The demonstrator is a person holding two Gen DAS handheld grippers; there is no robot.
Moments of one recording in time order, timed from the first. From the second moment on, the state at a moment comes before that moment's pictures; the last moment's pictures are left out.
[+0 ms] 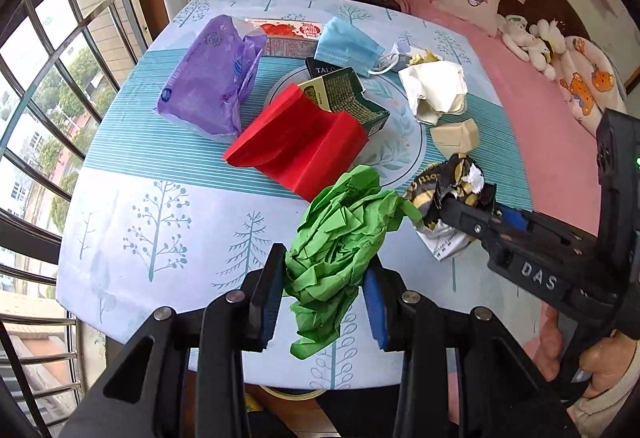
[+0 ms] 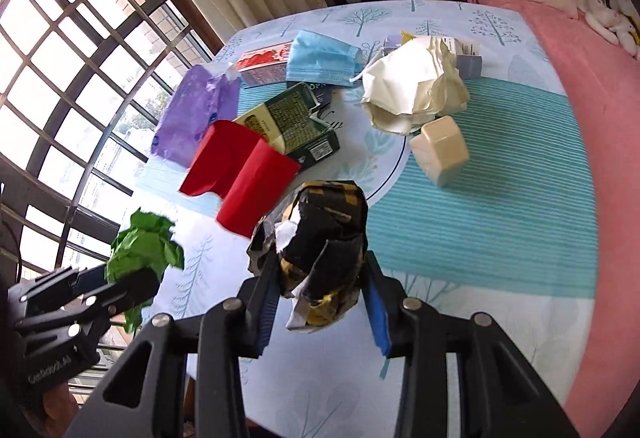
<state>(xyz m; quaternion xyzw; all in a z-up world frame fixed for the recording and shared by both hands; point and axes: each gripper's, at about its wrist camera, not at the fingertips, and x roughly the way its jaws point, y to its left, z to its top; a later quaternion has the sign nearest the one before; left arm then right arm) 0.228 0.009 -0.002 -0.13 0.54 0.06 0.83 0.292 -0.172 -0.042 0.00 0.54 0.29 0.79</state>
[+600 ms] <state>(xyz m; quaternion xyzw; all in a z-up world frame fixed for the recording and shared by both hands) 0.125 0.039 0.035 -0.03 0.51 -0.06 0.86 0.127 -0.163 0.003 0.05 0.50 0.19 0.84</state>
